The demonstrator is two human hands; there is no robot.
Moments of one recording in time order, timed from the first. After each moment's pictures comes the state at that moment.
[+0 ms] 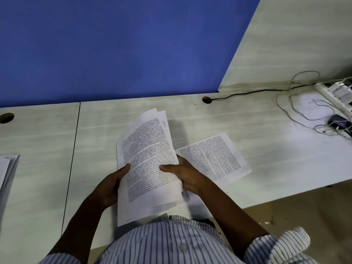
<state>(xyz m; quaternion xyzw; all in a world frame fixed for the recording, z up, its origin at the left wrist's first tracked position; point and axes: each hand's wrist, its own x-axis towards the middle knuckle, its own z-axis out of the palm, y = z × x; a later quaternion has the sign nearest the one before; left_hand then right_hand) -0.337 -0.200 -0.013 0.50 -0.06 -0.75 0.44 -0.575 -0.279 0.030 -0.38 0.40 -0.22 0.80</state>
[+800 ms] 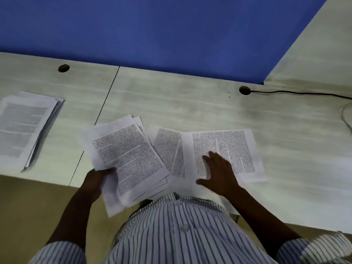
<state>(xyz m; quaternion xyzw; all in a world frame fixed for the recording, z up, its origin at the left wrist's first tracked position) -0.353 -0.068 -0.071 0.73 0.00 -0.46 0.50 -0.721 -0.310 -0.052 -0.88 0.41 0.09 0.21</state>
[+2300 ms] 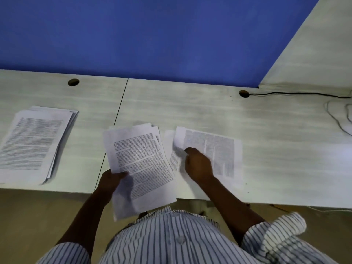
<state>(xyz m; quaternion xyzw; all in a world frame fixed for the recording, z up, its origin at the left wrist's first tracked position) -0.319 -0.054 -0.055 0.79 -0.08 -0.42 0.43 -0.581 -0.231 -0.026 -0.85 0.47 -0.12 0.22</state>
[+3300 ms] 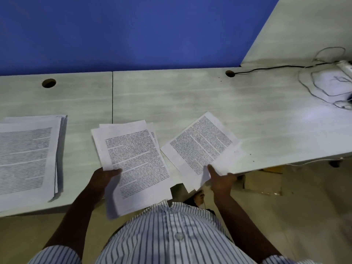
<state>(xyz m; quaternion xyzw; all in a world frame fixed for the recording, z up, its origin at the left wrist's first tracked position) -0.218 -0.031 -0.060 0.69 -0.16 -0.55 0.44 -0.585 -0.110 -0.055 -0.24 0.79 -0.36 0.44</state>
